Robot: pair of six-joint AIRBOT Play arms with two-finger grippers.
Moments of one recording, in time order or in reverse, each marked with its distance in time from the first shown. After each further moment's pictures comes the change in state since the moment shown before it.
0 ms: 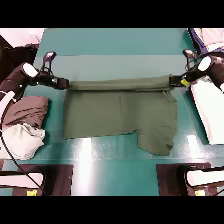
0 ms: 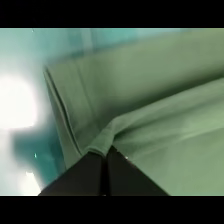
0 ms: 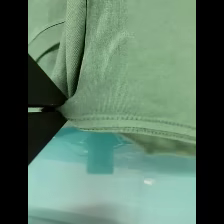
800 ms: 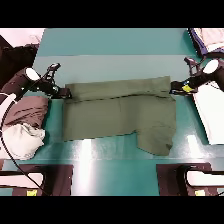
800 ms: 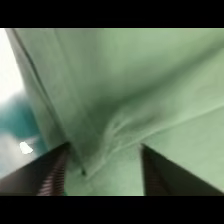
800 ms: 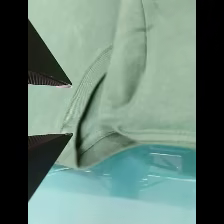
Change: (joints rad) left arm 0.001 0.002 -0.024 0.040 -0.182 -0.068; right arm -0.034 0.111 -0.063 0.122 0.167 0.012
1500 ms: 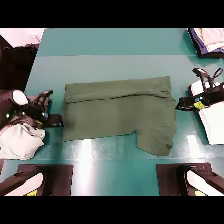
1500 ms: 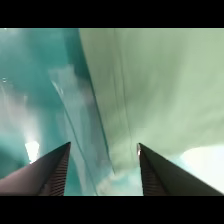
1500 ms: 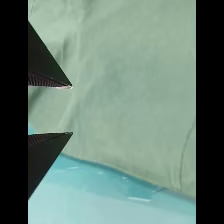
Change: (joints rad) left arm 0.050 0.394 -0.461 0.050 -0.233 -0.112; right arm -0.027 0.382 -0.308 0.048 0.128 -0.103
